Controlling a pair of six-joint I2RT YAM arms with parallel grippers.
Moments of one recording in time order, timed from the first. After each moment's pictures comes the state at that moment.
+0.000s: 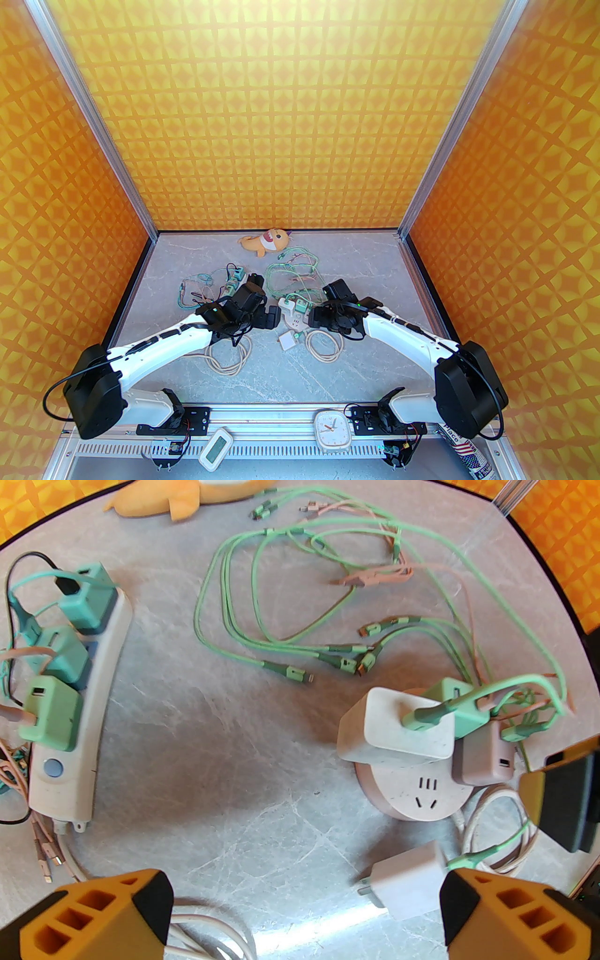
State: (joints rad) left arm -0.80 1.41 0.98 -0.46 -0.18 -0.53; right arm 0.49 1.35 0.81 -0.62 -0.02 0.58
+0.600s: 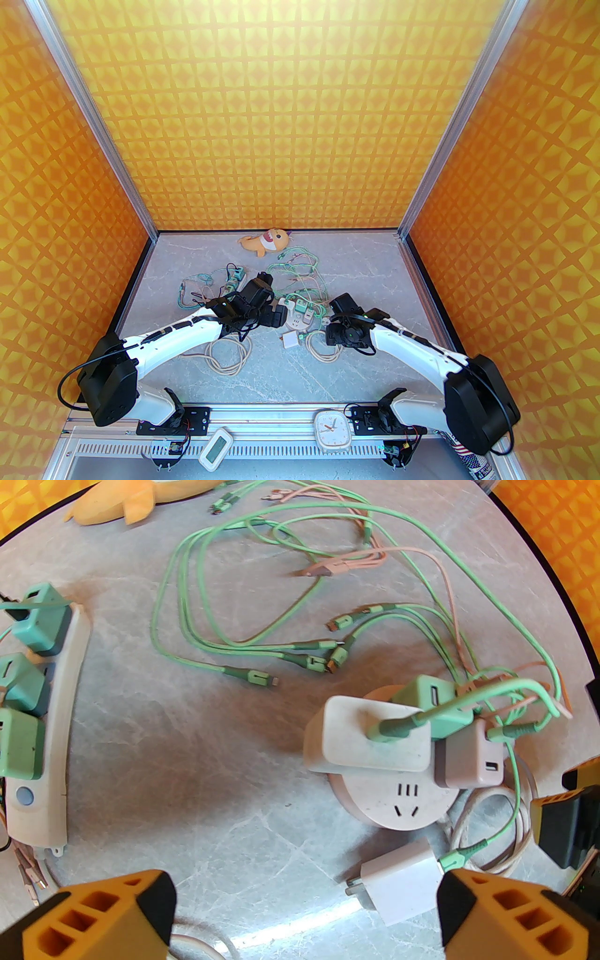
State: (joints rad) left arm -0.80 1.48 1.04 -0.44 -0.11 -0.49; right arm 0.48 1.23 0.72 -0.72 0.09 0.49
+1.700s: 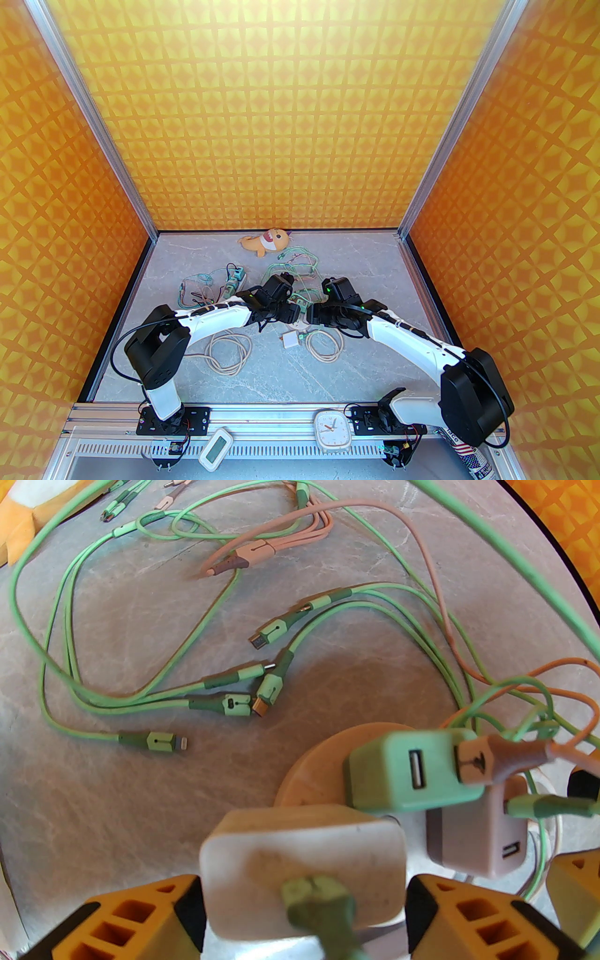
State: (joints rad) left arm -0.80 1.81 1.19 -0.31 -0.04 -0.35; right arm 0.48 1.36 0.83 -0.46 -0.13 0.53
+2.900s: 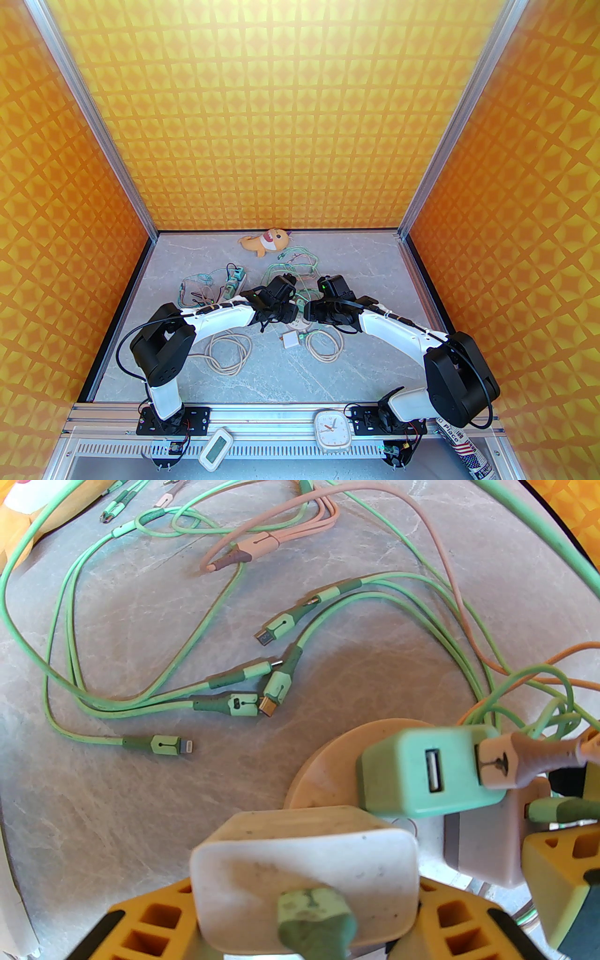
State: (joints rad) left arm -0.84 1.83 1.23 -0.35 -0.12 -0.33; right arm 0.48 1.45 0.84 -0.40 -0.15 0.52
